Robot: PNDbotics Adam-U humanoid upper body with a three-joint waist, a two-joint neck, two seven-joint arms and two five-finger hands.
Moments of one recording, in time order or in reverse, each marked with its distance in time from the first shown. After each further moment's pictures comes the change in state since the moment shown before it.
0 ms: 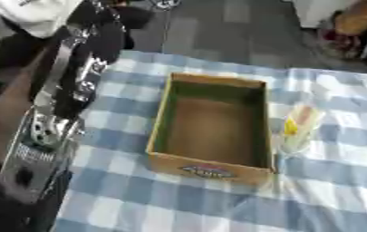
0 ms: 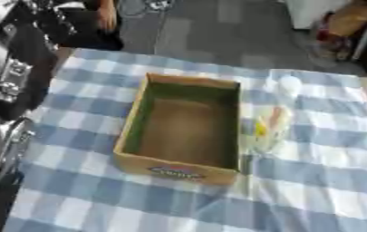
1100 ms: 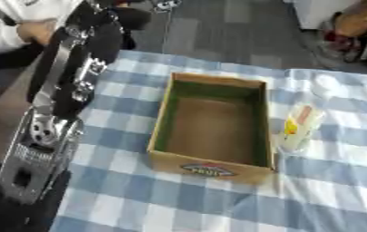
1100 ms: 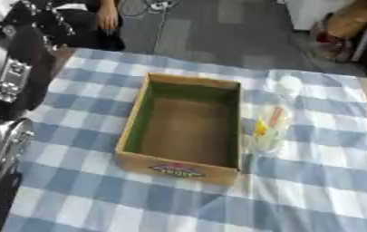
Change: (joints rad) left arm 0.019 0.001 0.000 0.000 0.001 0.003 -0.004; right arm 0.019 -0.030 -0.018 0.000 -0.017 0.343 0.089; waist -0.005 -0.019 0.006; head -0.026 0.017
